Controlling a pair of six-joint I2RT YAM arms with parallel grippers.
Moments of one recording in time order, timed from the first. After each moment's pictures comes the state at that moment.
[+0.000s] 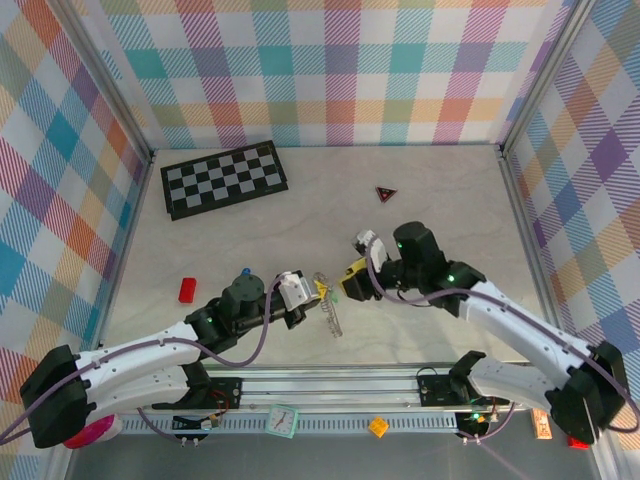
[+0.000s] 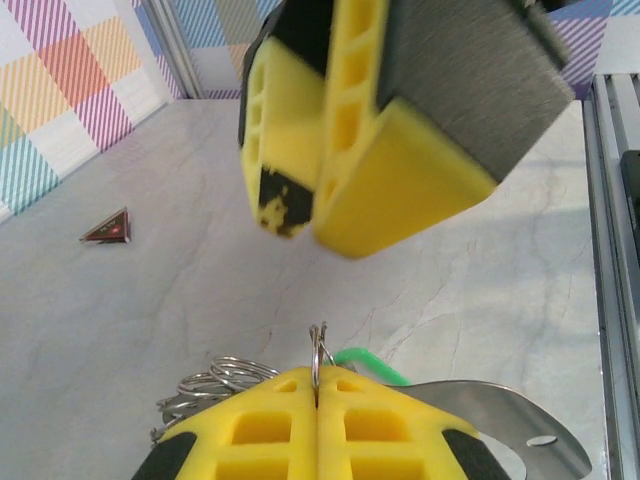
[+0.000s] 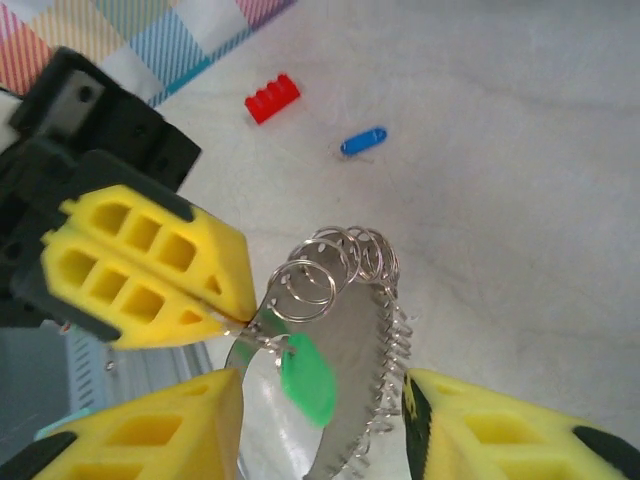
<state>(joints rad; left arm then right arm) -0.95 0.93 0.39 0.31 0.15 0.22 0.70 0.97 0.70 -0.28 -0.52 0.05</state>
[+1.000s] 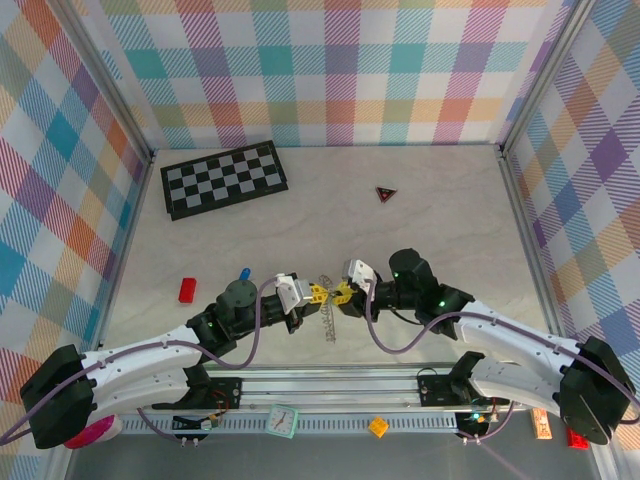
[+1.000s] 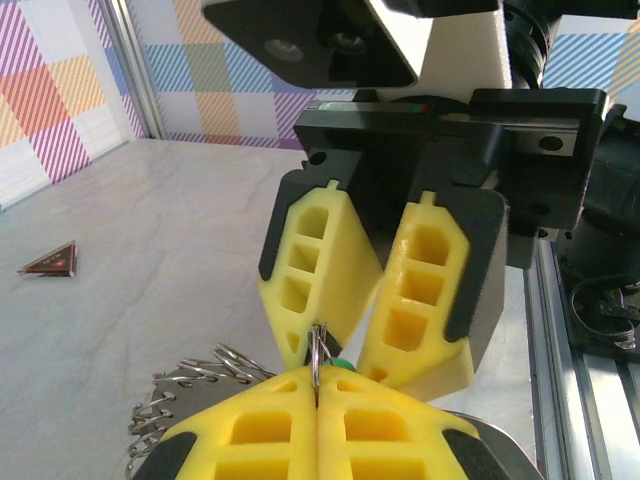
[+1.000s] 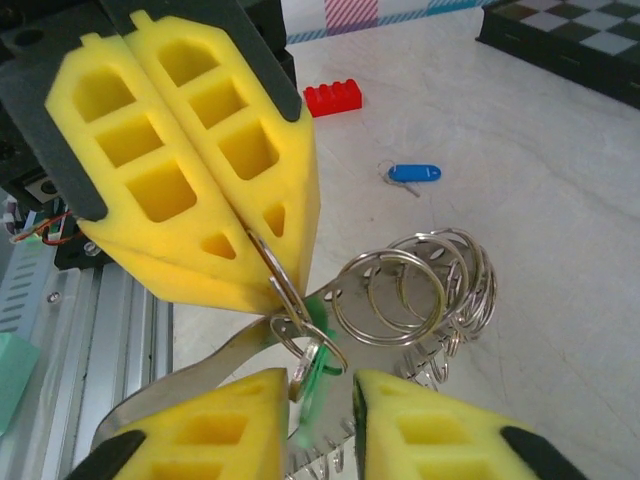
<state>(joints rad) -0.93 0.93 0.34 0.45 0.25 0.13 0.81 1.01 0.54 0.01 -0.53 -0.19</state>
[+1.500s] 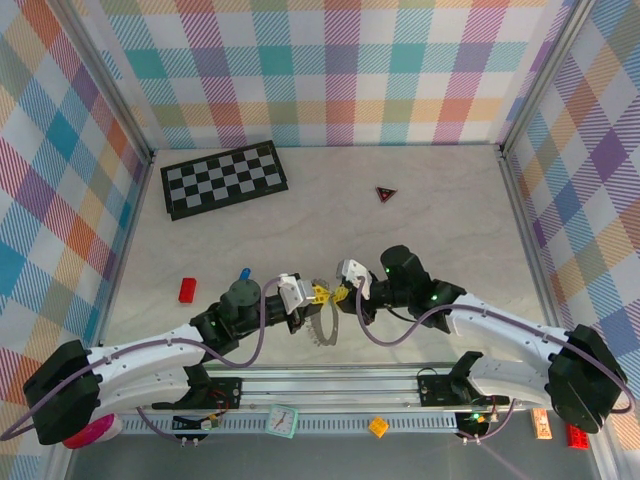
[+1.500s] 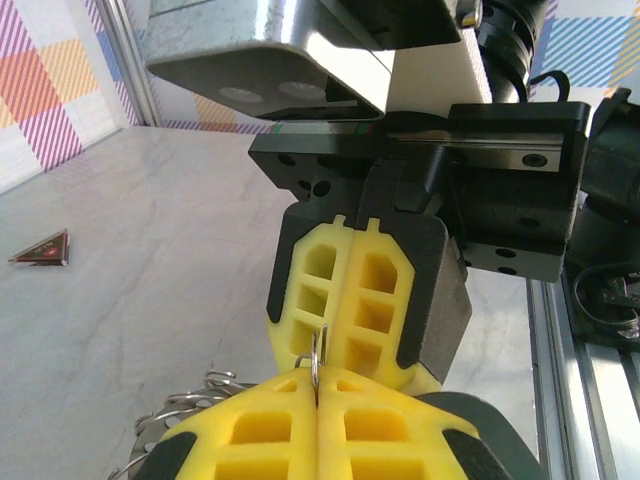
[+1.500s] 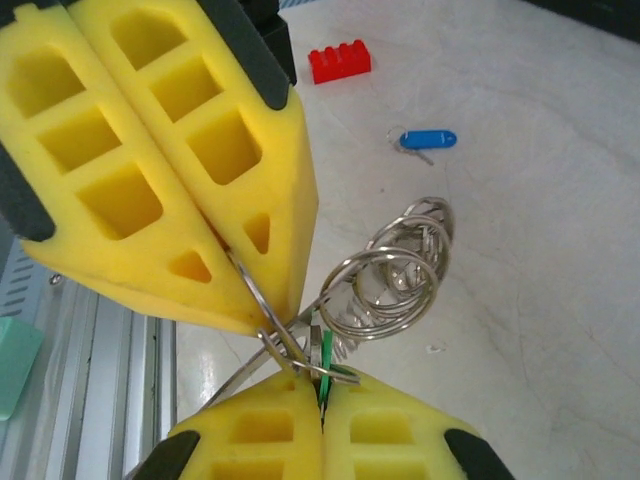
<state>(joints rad) -0.93 0.97 0.34 0.47 0.26 0.13 0.81 1.10 0.58 -0.06 -0.55 -0.19</state>
